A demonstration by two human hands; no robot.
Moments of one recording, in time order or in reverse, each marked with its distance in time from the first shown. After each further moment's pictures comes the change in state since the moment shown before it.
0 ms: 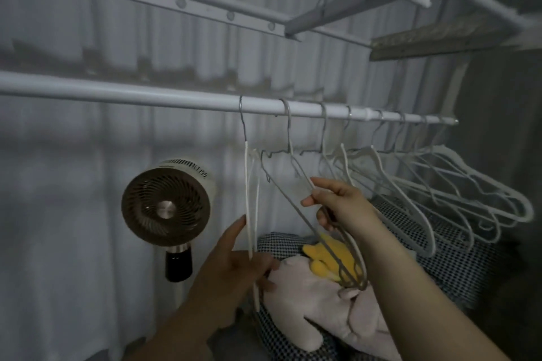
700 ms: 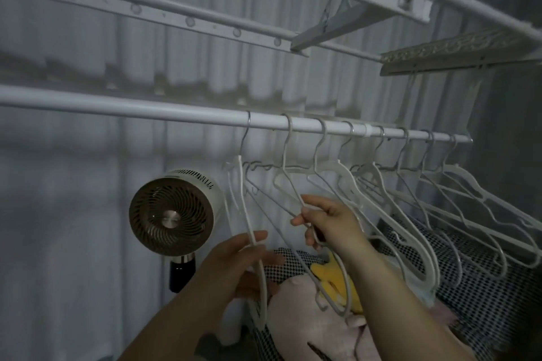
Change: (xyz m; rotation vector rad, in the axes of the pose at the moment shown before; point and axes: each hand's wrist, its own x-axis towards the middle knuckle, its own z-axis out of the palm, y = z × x) left_hand 0.028 0.011 0.026 -0.148 0.003 -0.118; right_hand 0.019 0.013 -0.012 0.052 -0.079 -0.003
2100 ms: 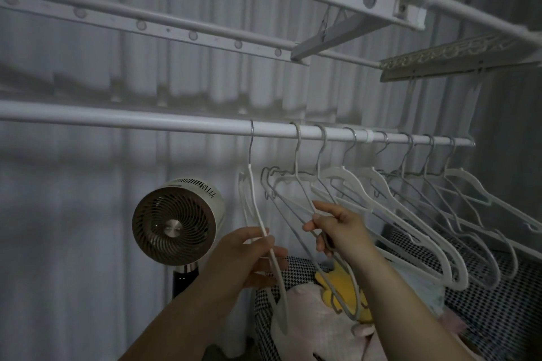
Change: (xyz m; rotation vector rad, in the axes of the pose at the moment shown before) left_hand 0.006 0.013 0.010 0.022 0.033 0.099; right_hand 0.005 0.007 -0.010 -0.047 0.062 -0.046
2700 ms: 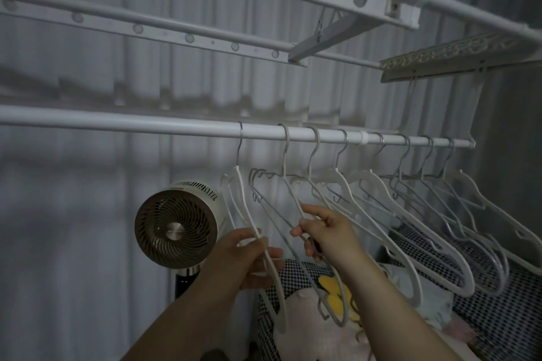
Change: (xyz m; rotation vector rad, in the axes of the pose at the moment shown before) left_hand 0.008 -0.006 0.011 -0.047 0.075 0.012; right_hand 0.002 0.000 0.003 -0.022 -0.066 -0.014
